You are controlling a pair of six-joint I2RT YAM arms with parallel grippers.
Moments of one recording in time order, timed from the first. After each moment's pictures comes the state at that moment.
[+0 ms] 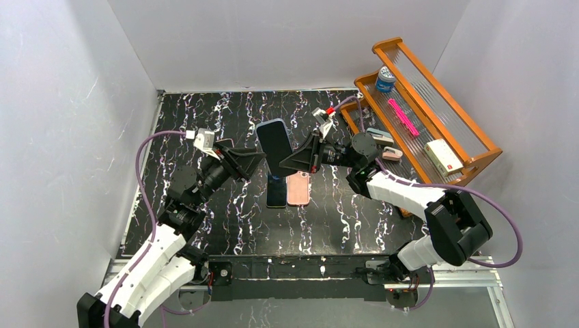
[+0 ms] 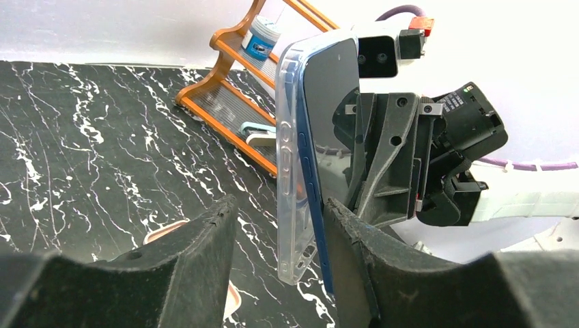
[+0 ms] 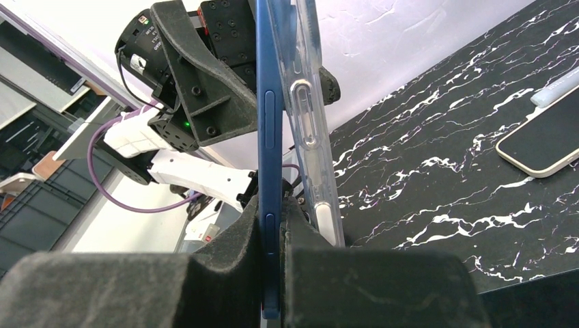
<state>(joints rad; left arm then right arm) -0.46 0.71 0.56 0.30 0.27 -0.60 0.67 1.43 0.79 0.93 -0.85 0.94</state>
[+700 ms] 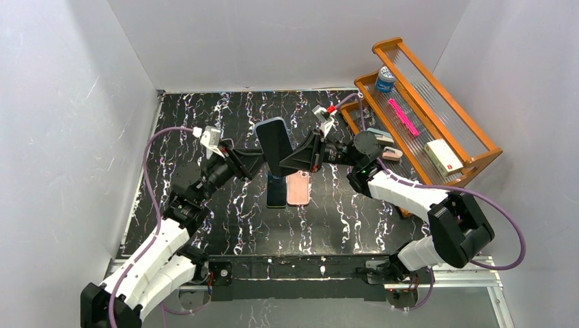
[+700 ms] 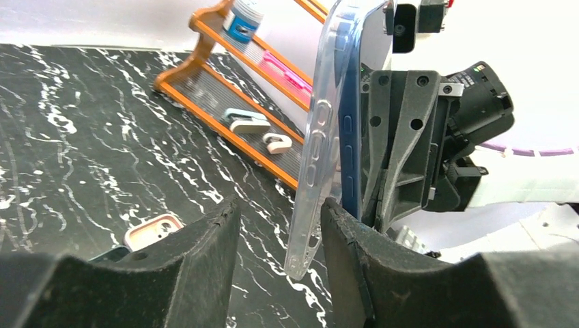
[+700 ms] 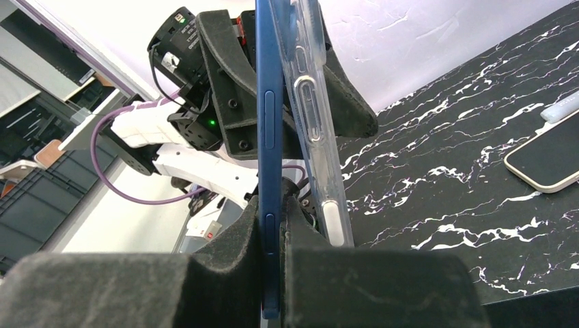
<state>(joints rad) -0.46 0.76 0.55 0.34 0.33 -0.61 0.67 1.42 0.81 0.93 -0.87 0.94</state>
